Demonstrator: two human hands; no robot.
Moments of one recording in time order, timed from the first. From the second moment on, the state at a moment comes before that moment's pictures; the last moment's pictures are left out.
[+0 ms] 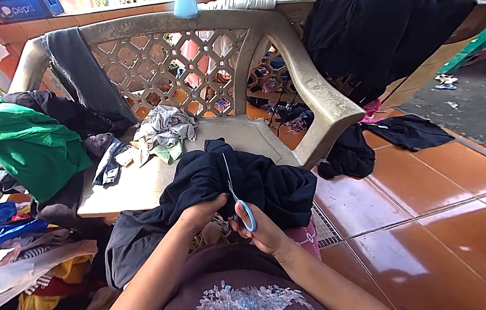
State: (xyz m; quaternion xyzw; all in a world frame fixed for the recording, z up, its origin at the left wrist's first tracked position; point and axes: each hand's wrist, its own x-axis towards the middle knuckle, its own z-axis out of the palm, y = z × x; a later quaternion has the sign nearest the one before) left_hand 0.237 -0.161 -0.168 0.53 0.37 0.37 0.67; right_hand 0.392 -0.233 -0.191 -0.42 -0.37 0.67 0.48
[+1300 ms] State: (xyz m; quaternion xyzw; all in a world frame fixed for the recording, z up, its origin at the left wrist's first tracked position) left_hand 0.247 -0.143 -0.174 0.15 0.27 0.47 0.82; right_hand 0.396 -0.235 -0.209 -0.54 -0.49 0.55 0.40
